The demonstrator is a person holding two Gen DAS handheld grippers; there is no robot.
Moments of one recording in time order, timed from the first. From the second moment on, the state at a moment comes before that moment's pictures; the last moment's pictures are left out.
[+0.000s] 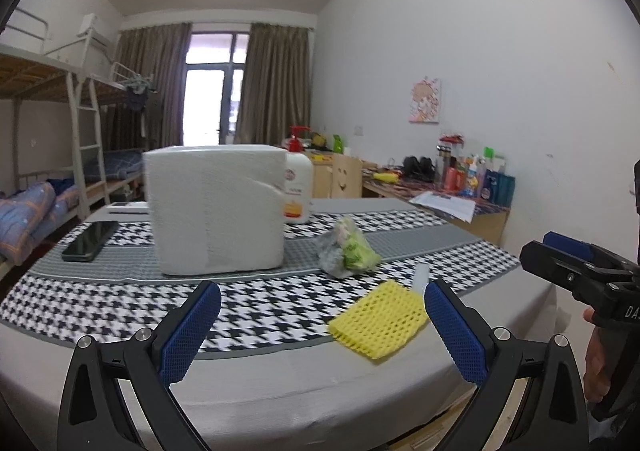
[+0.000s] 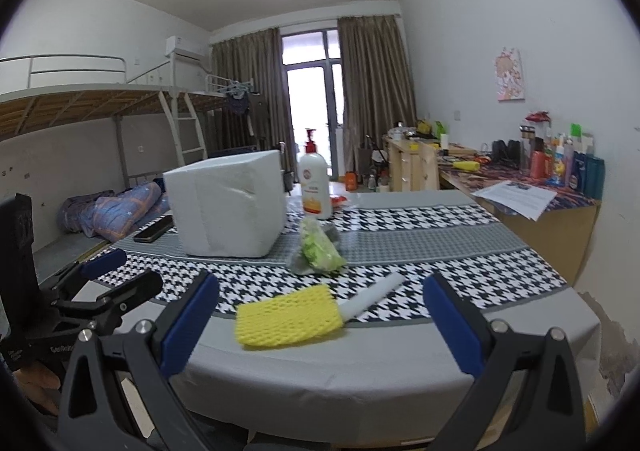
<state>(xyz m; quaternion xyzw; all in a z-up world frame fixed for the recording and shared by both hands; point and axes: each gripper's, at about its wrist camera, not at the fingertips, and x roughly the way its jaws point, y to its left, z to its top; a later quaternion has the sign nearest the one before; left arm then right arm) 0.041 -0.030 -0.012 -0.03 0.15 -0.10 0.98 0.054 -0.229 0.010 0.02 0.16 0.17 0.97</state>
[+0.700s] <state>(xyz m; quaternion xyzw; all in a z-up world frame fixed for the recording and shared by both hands) 0.097 -0.076 -0.047 0.00 0.23 -0.16 0.96 0.089 -0.261 -0.017 0.04 0.21 0.14 0.97</state>
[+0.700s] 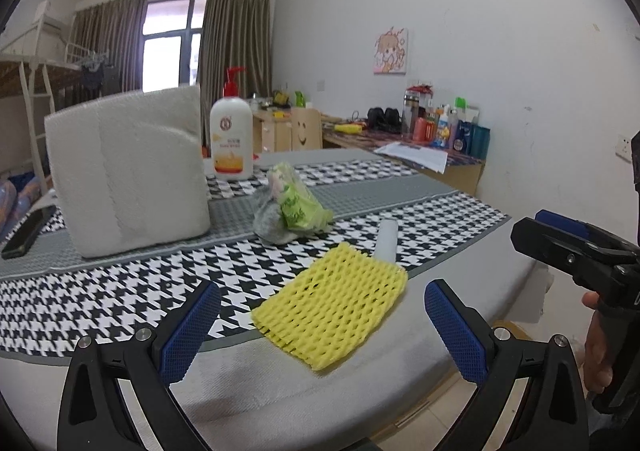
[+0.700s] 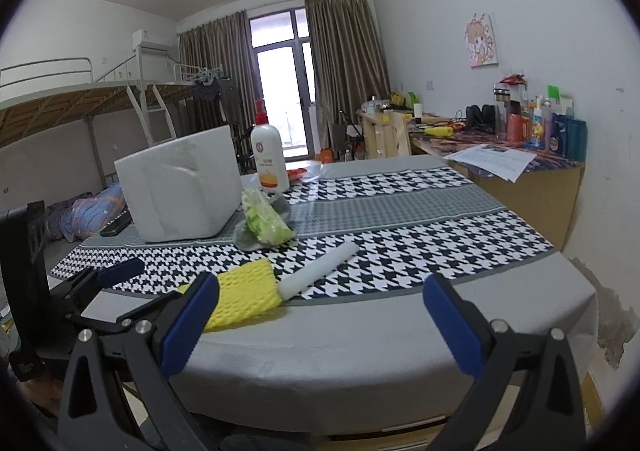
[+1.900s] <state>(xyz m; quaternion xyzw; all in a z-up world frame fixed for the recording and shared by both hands) 0.139 -0.086 -0.069 0.06 0.32 -0.18 0.93 0.119 -0.259 -0.032 0.06 0.25 0.15 0.96</state>
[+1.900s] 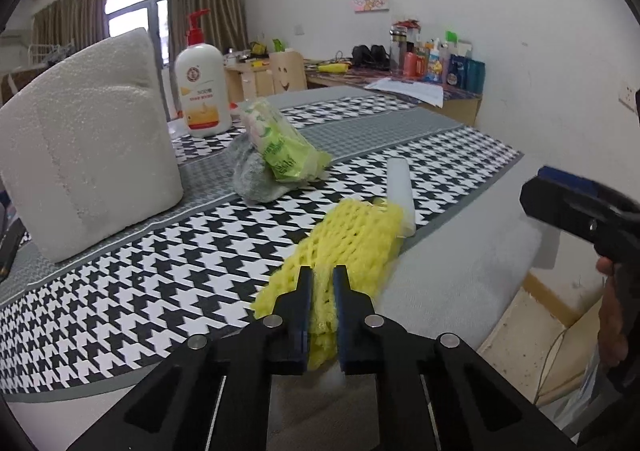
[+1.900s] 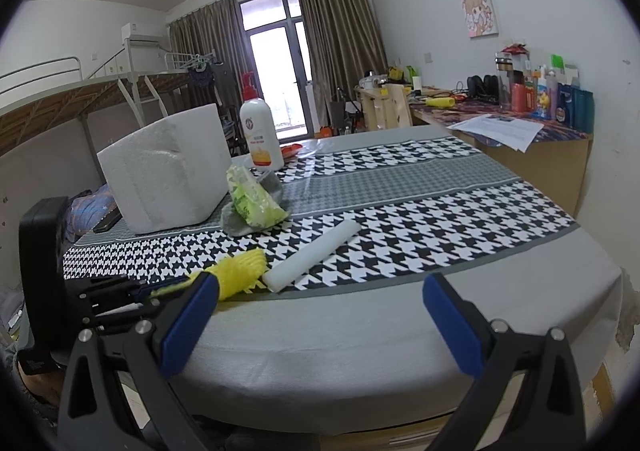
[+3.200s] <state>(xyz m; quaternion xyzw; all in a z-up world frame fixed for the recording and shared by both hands) 0.131 0.010 -0.057 0.01 0.26 -0.12 0.96 0.179 -0.174 -0.054 0.01 0.33 0.03 0.94</state>
